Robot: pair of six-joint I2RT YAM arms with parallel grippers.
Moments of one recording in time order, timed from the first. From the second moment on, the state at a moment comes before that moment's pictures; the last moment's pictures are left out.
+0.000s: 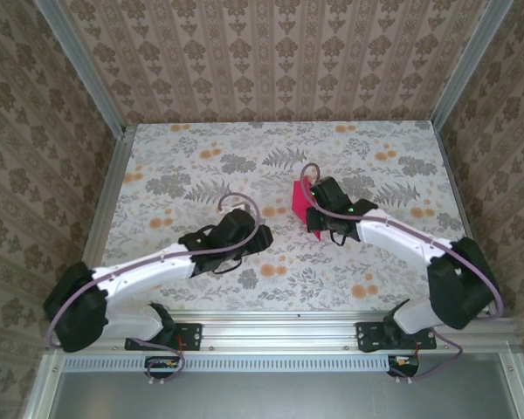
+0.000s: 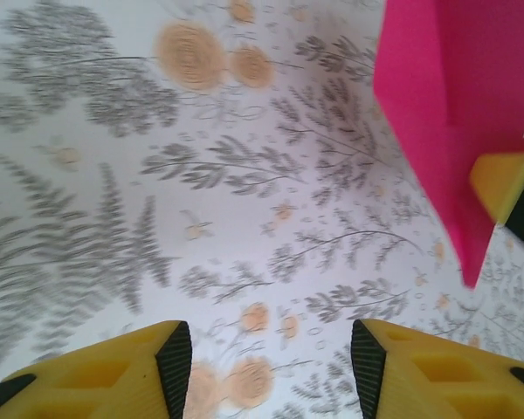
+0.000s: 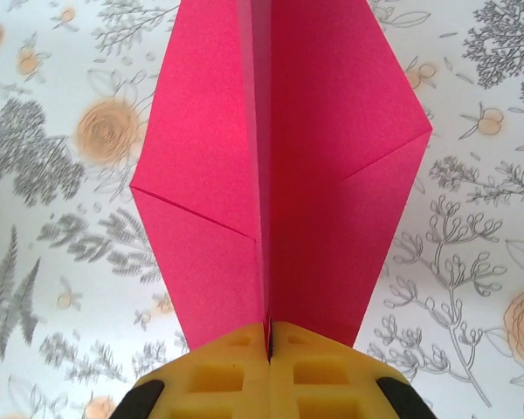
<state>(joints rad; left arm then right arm) -0.95 1.23 0.71 -0.26 -0.12 -0.99 0.56 1.48 0.96 -0.46 0.14 0.40</state>
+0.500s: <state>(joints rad) -0.91 0.82 0.47 -0.40 -0.24 -1.06 0.61 1.79 1.09 -0.56 0.21 0.45</state>
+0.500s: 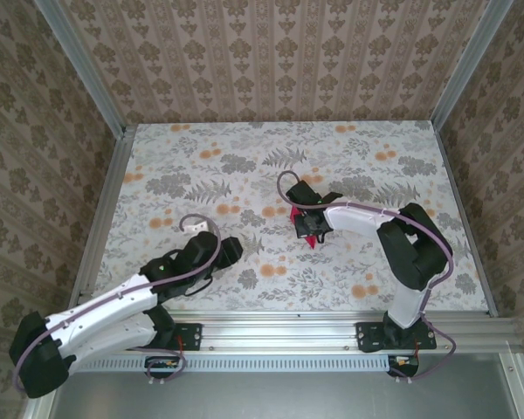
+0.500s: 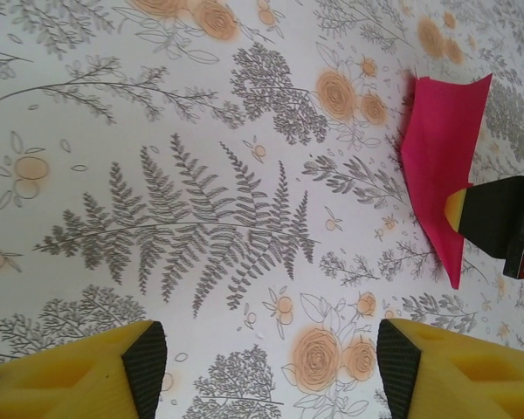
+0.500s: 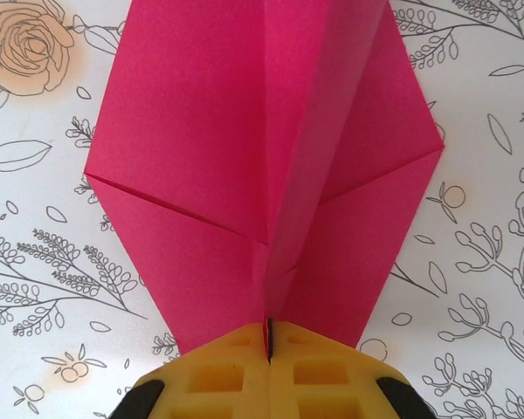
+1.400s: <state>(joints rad) -0.88 0.89 0.49 -0.45 -0.22 -1.04 0.58 1.79 1.15 -0.60 0.21 0.49</state>
